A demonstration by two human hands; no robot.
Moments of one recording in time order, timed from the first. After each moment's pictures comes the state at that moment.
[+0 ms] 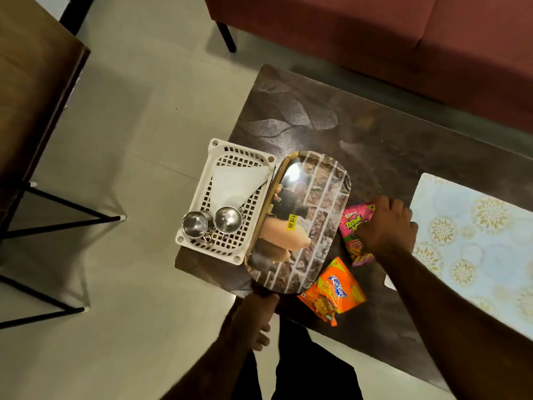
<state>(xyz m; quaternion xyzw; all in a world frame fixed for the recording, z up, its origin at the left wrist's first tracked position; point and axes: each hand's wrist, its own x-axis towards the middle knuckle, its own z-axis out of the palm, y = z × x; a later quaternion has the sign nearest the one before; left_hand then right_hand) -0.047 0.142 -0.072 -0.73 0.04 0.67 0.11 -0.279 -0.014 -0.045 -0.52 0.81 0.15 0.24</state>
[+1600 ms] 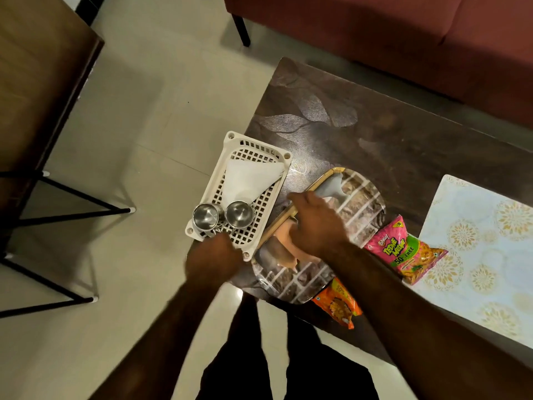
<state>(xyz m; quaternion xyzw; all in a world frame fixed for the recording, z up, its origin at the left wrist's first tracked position) 0.050 0.069 -0.041 -0.81 0.43 0.39 0.12 -0.151 -0.013 -0.033 -0.73 0.58 0.10 0.36</state>
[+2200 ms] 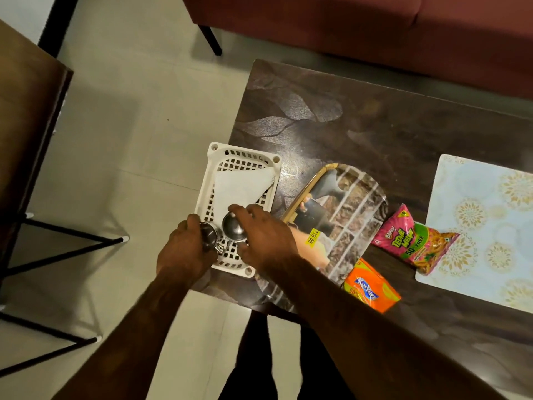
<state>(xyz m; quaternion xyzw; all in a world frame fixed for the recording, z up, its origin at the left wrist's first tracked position) 0.117 0.031 -0.069 -0.77 0.55 0.31 0.09 -0.067 0.011 -0.078 -0.75 0.56 -0.01 0.35</state>
